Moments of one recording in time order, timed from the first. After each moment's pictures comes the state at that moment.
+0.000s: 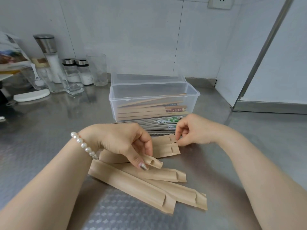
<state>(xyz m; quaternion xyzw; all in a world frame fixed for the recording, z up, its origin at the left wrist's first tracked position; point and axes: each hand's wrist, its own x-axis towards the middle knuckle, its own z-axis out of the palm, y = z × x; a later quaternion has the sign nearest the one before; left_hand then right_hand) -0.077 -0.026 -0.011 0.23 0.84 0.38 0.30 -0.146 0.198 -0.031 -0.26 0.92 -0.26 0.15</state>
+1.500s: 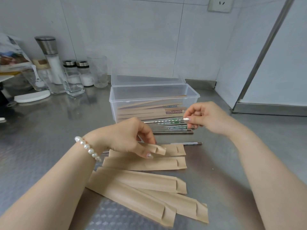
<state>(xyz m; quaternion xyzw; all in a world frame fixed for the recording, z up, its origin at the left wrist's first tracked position) -0.087 -0.021 -0.020 0.21 0.91 0.32 0.13 -0.159 0.221 -0.018 -0.24 0.85 -0.46 0.05</state>
